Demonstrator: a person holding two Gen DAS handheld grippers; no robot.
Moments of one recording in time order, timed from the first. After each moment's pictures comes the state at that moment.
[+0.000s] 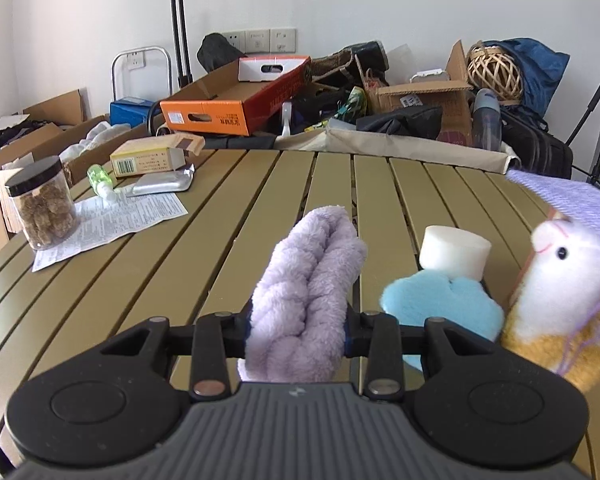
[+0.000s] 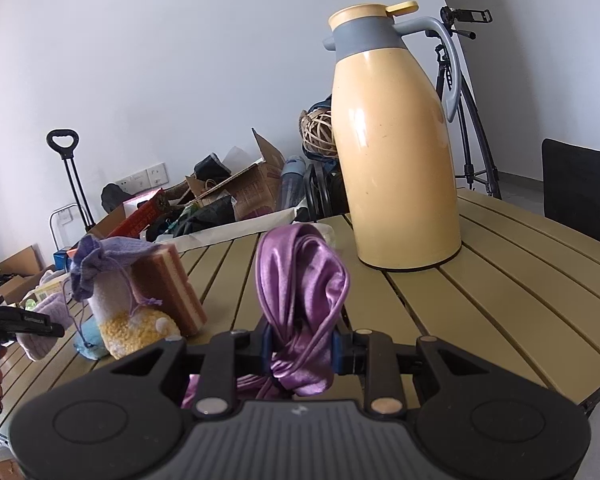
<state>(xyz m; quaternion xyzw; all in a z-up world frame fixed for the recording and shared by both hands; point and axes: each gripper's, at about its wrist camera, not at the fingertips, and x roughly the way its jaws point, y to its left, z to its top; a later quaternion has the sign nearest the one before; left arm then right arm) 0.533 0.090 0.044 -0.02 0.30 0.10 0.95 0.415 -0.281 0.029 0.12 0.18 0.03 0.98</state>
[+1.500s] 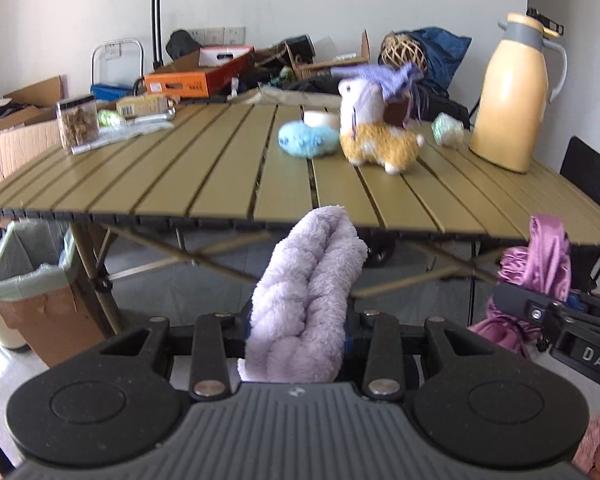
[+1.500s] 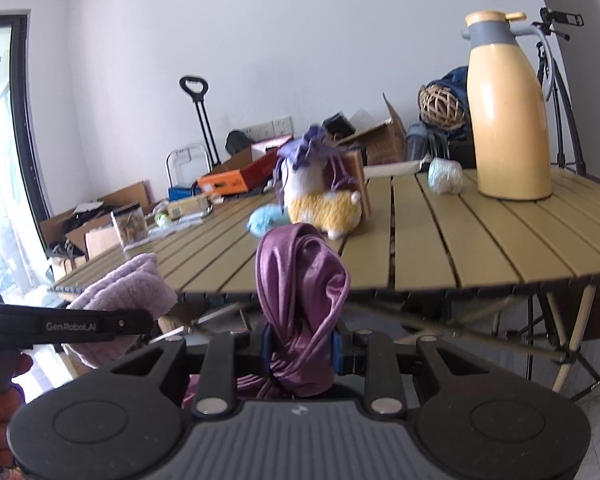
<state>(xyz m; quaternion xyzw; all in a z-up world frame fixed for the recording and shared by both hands) 0.257 0.023 0.008 -0.03 0.31 0.01 0.95 0.257 -0.193 -0.003 0.06 0.22 0.19 0.96</state>
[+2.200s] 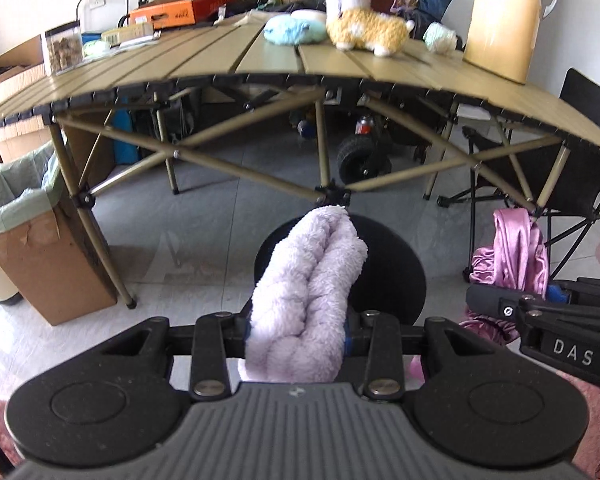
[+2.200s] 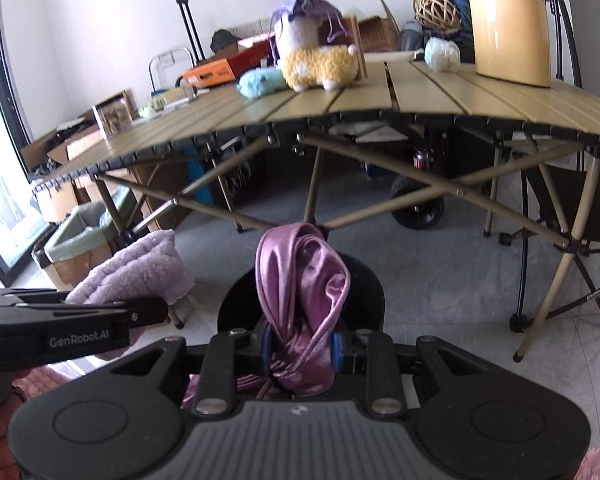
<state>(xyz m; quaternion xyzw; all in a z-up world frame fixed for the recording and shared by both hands) 0.231 0.014 -0.069 -0.02 0.39 0.00 0.92 0.227 -0.177 -0.075 0.04 0.35 0.17 0.92</state>
